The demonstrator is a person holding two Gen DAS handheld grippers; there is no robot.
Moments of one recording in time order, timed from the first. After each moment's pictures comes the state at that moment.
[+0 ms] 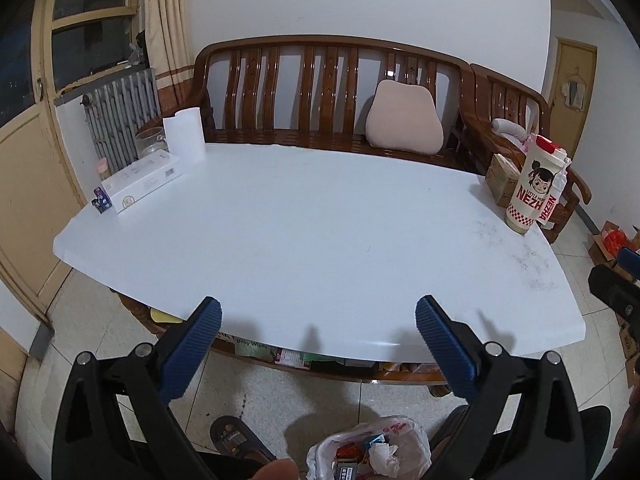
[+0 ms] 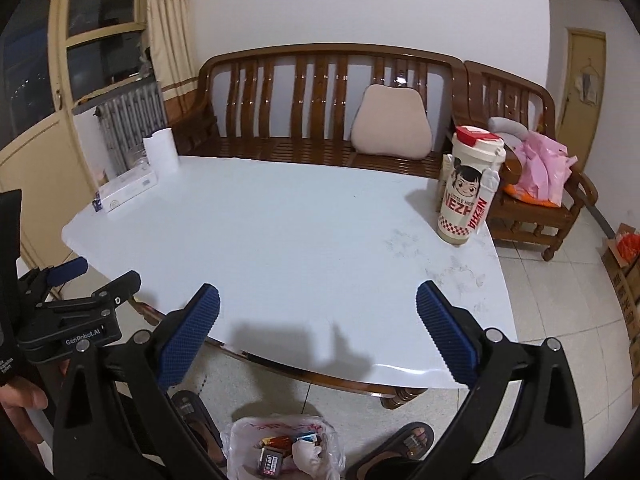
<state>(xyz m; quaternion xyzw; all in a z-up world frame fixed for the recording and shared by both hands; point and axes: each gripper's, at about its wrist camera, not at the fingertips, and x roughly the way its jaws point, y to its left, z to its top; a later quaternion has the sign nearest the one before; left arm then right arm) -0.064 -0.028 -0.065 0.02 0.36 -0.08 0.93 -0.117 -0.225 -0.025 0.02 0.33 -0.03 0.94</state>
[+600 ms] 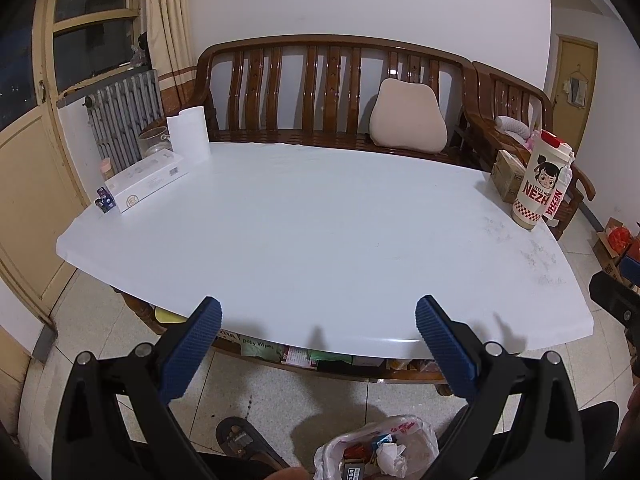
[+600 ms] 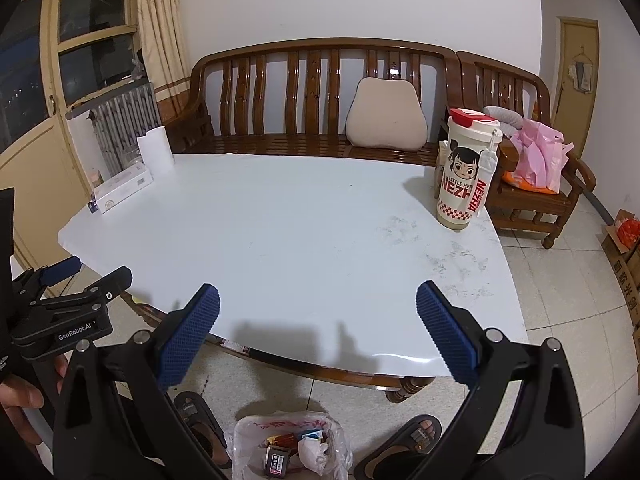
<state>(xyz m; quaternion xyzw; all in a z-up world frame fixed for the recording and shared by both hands) -0.063 -0.020 -0.071 0.03 0.36 -0.08 0.93 -0.119 -0.223 -0.039 0.03 0.33 -0.04 0.94</state>
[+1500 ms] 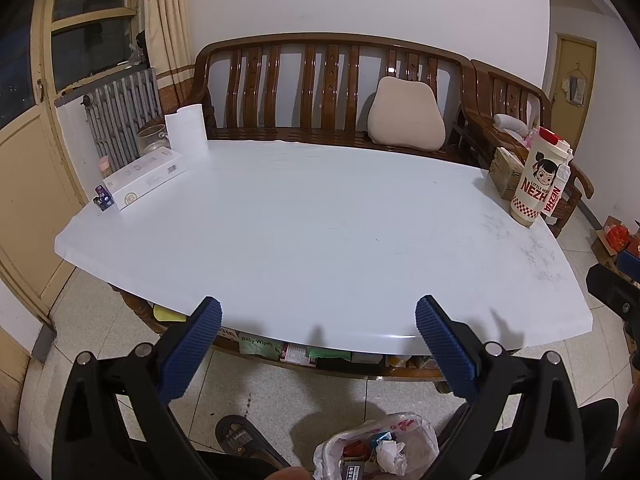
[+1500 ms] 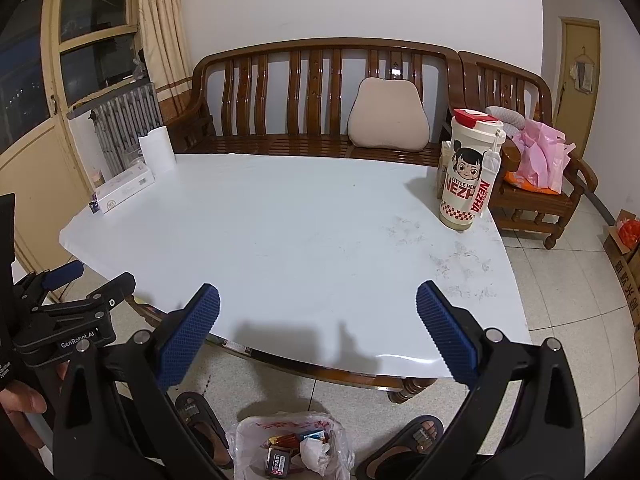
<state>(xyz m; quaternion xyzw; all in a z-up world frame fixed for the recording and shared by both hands) -0.065 -0.019 -0.075 0.03 0.36 -0.08 0.93 -0.117 -0.222 -0.039 0.03 0.33 -0.03 0.94</state>
